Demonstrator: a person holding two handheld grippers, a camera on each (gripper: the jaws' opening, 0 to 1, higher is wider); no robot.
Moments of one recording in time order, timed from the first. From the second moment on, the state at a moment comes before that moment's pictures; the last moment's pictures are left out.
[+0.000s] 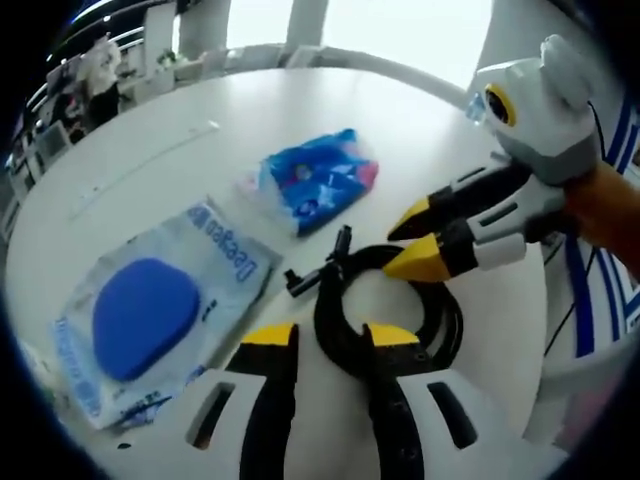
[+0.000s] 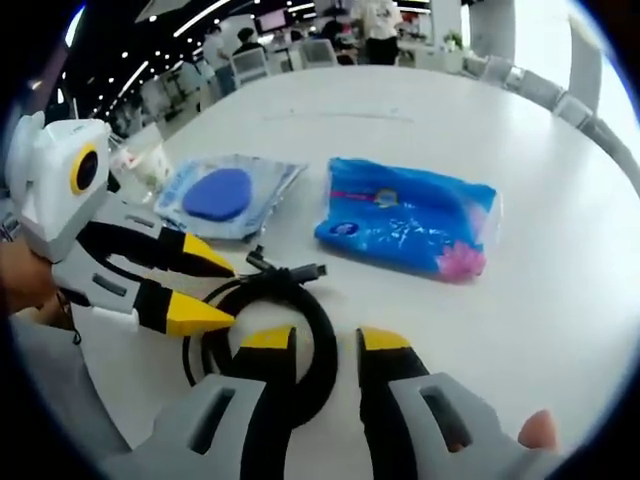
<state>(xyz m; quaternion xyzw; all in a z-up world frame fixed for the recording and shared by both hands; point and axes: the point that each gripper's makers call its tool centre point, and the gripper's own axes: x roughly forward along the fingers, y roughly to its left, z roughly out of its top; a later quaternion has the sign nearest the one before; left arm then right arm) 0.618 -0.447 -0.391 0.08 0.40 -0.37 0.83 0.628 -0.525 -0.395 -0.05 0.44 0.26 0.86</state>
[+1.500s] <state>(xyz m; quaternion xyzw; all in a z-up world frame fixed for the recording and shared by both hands) 0.582 -0.447 -0.362 0.05 0.35 -0.43 0.83 0.614 -0.505 -0.362 0.00 0.35 0.25 0.90</state>
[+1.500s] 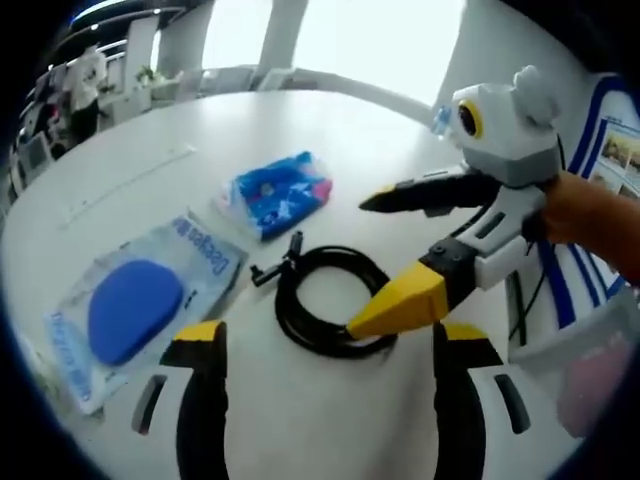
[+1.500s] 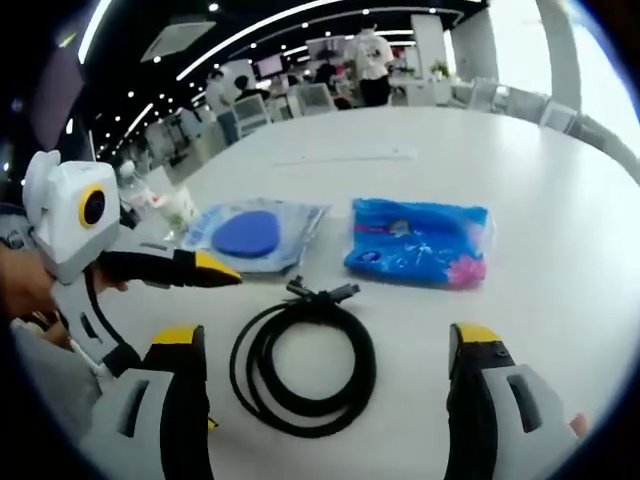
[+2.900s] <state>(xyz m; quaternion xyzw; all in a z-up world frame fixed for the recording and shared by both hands) 0.525 -0.313 -0.286 -0.04 0.25 -0.37 0.89 0.555 -0.479 -0.308 -0.01 0.29 0.25 0.92</state>
